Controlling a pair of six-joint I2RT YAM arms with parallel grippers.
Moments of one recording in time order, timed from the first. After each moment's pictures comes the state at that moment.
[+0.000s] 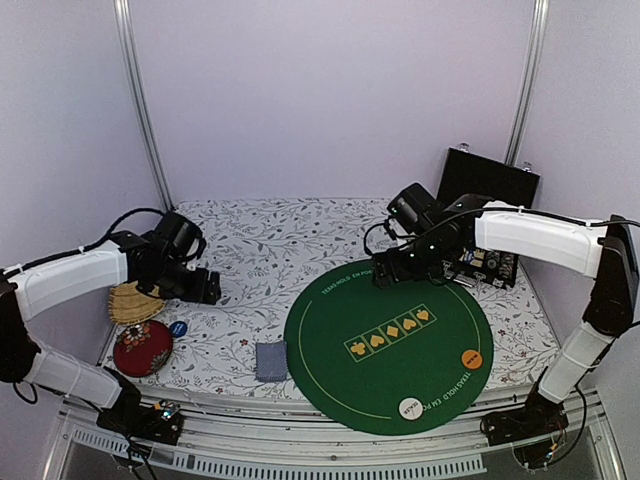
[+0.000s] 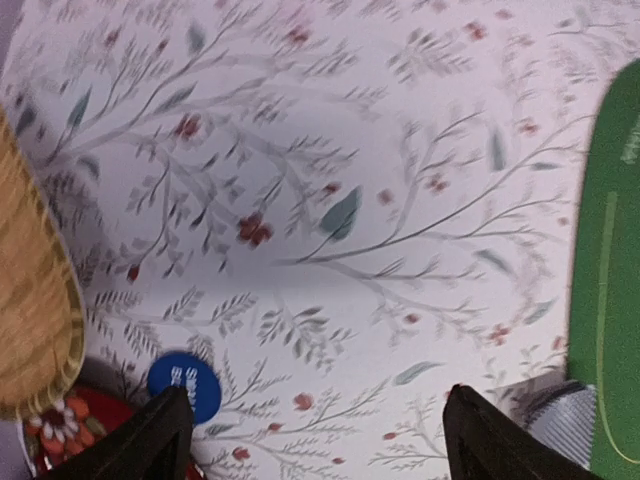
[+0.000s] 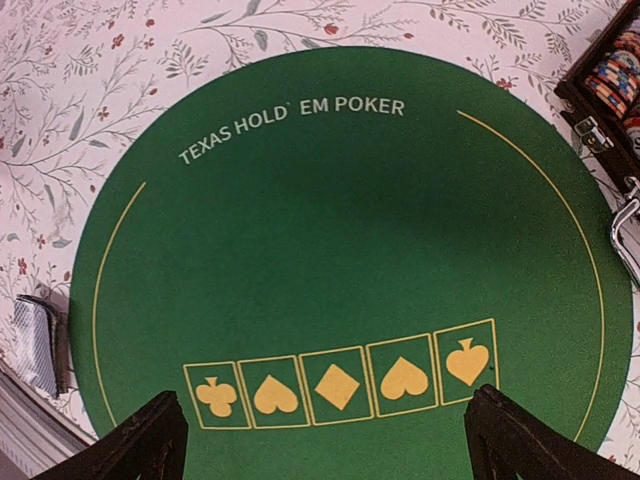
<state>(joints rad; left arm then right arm) -0.46 1.28 0.88 -0.66 -0.15 -0.34 0.77 1.67 1.37 -0.79 0.10 0.44</state>
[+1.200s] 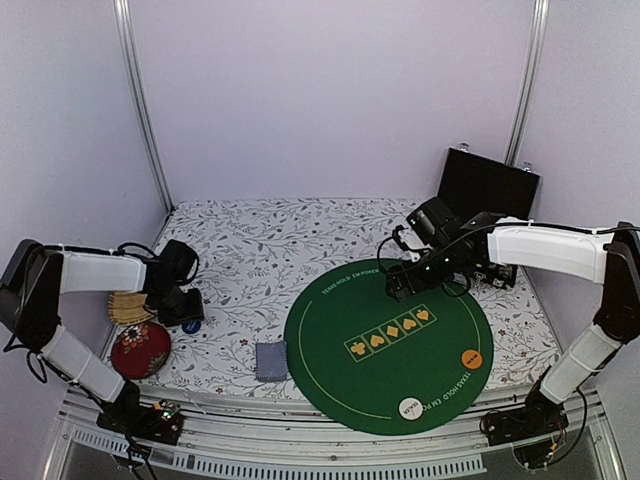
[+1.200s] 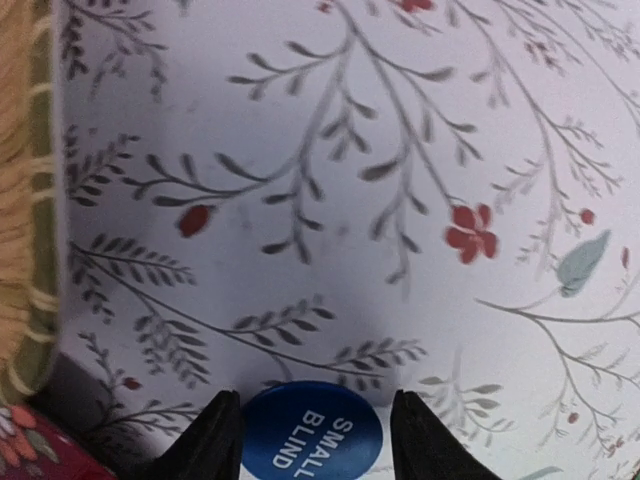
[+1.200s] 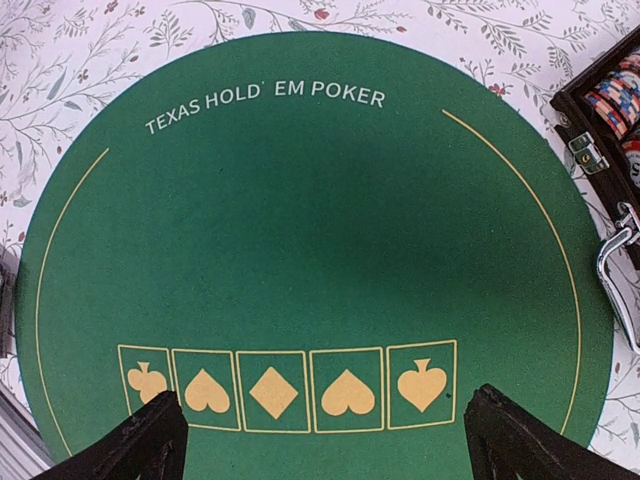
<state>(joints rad) -0.28 1.49 0.70 -0.49 -0.15 -0.58 0.69 1.59 1.16 -0.62 0.07 0.24</state>
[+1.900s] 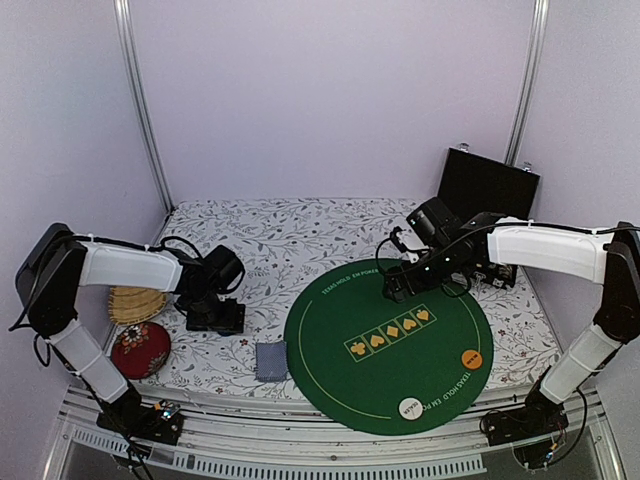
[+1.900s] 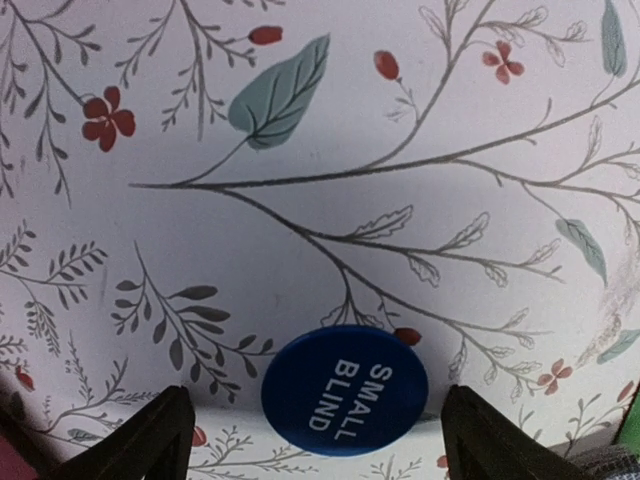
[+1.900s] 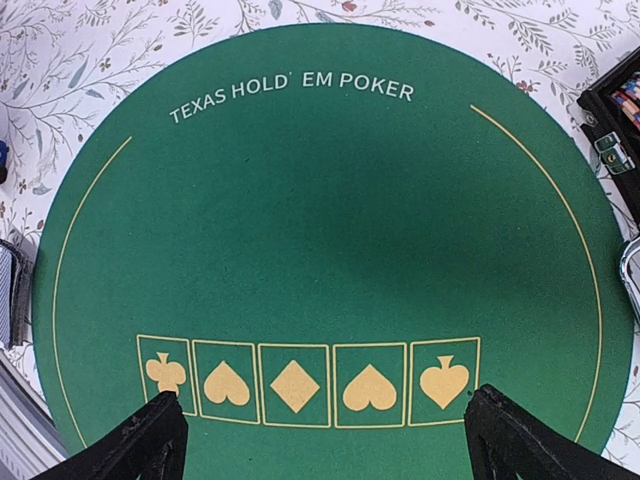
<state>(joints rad) -0.61 1.62 0.85 -0.60 -0.17 -0.63 0.69 1.59 1.16 -0.62 0.01 0.24</state>
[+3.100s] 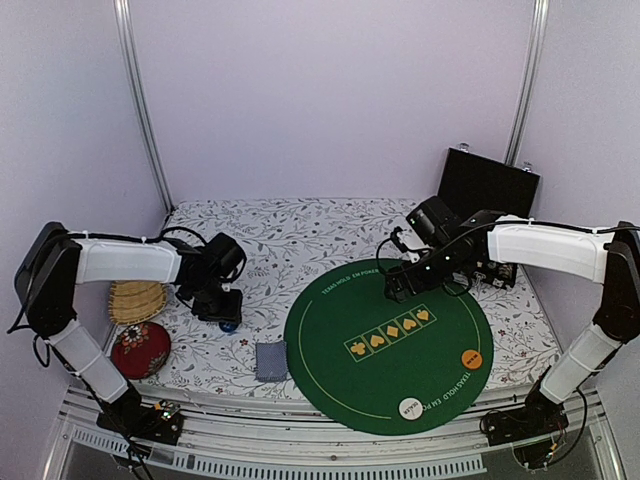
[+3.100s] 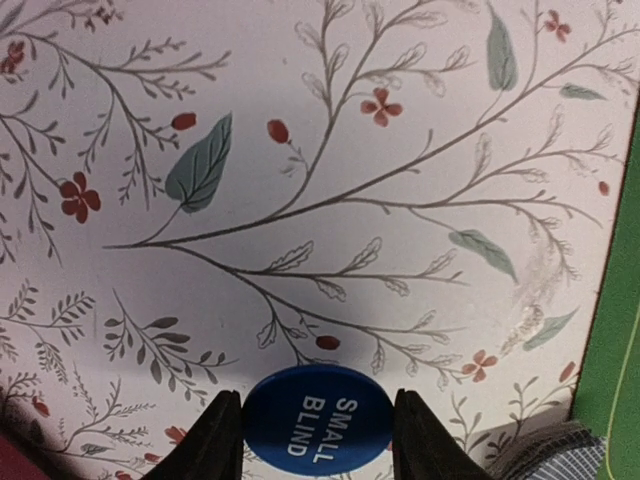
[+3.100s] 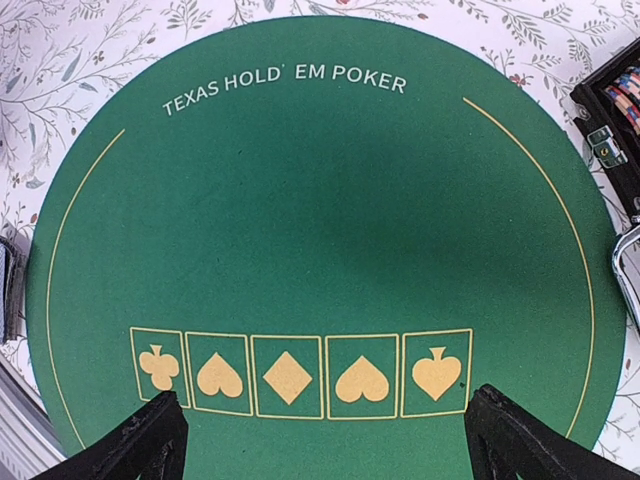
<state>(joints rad) -0.61 1.62 0.92 -0.62 -0.12 -0.53 0.69 1.59 1.18 -0.66 0.02 0.23</state>
